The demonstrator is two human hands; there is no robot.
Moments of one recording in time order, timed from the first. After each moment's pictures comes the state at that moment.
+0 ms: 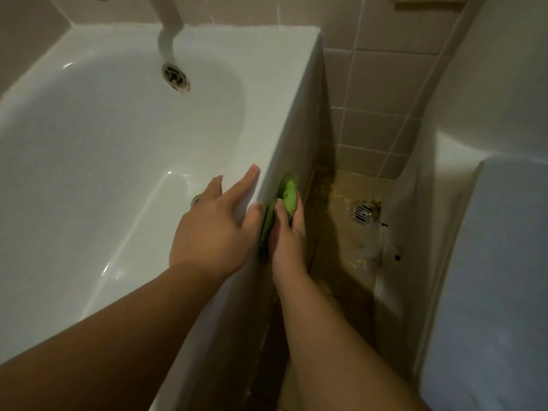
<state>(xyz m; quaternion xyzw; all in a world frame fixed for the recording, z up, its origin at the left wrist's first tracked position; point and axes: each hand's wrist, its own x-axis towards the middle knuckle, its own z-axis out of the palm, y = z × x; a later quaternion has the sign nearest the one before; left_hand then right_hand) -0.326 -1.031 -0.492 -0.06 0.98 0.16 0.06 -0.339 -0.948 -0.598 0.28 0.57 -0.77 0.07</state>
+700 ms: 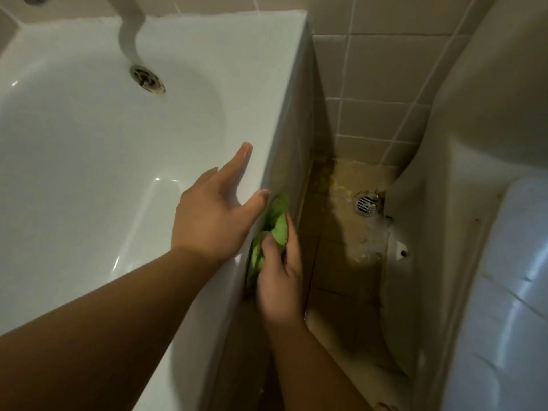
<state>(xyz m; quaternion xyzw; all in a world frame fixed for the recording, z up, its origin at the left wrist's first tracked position) -0.408 -1.024 -0.488 -0.05 0.96 0.27 0.04 -0.332 -0.947 -0.571 0.31 0.55 -0.77 0.10</state>
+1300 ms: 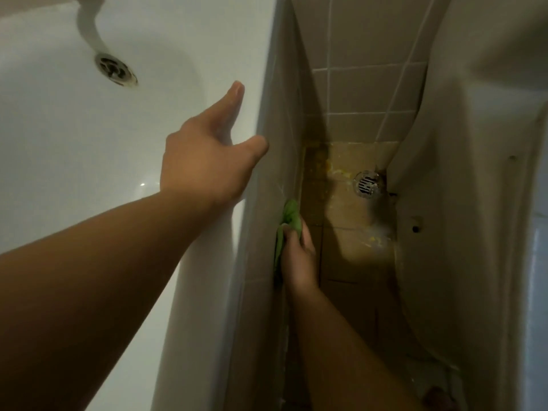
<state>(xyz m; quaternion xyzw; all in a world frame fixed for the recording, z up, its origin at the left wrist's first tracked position) -0.437 -1.014 -0.491 -0.03 0.95 0.31 0.03 -0.347 -0.954 -0.681 0.40 0.52 -0.75 0.11</state>
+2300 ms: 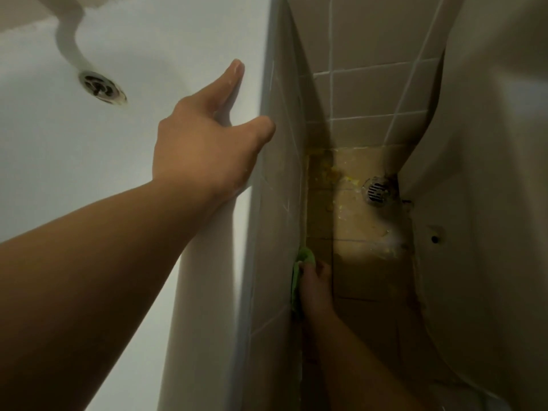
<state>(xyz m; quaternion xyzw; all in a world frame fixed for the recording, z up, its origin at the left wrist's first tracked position) -0.478 -1.002 -0.491 -0.03 0.95 0.32 0.02 -0.344 -0.954 -0.760 0.48 0.47 -0.72 0.17</state>
